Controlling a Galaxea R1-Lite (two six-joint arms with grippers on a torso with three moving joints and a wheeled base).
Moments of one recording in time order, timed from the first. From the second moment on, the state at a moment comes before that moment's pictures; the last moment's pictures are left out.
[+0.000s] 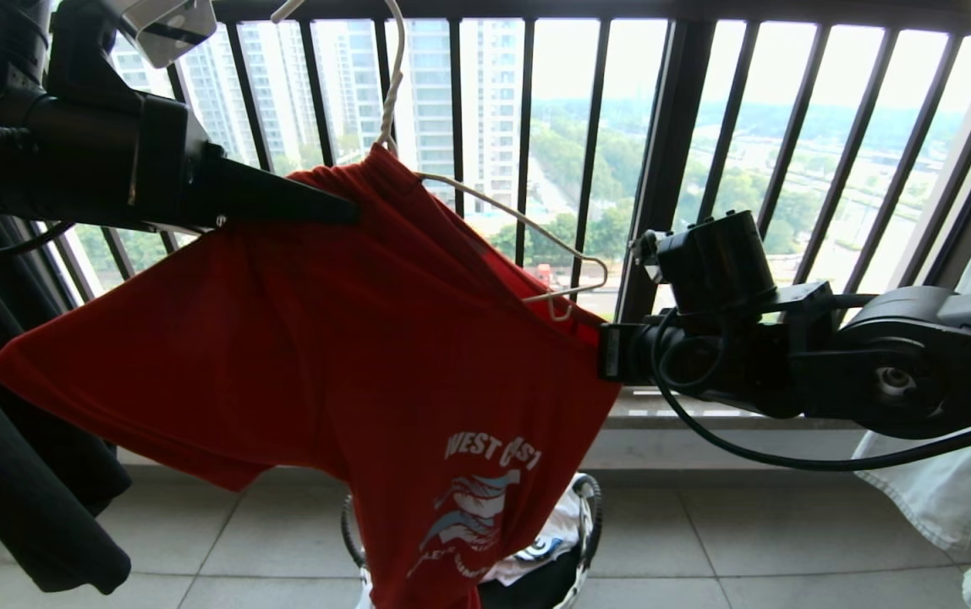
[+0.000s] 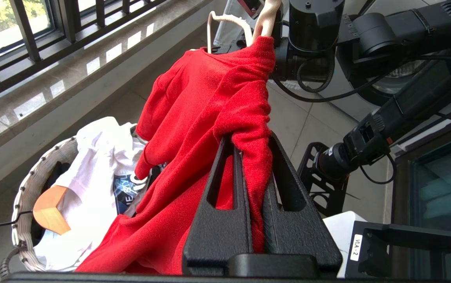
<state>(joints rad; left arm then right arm) -0.22 1.56 -1.69 0.55 -0.97 0.03 0.58 1.80 -1.23 -0.05 -0.36 0.36</state>
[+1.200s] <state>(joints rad) -0.25 1.68 -1.69 0.53 -0.95 0.08 0.47 1.72 -1.31 0.05 -0.26 0.37</state>
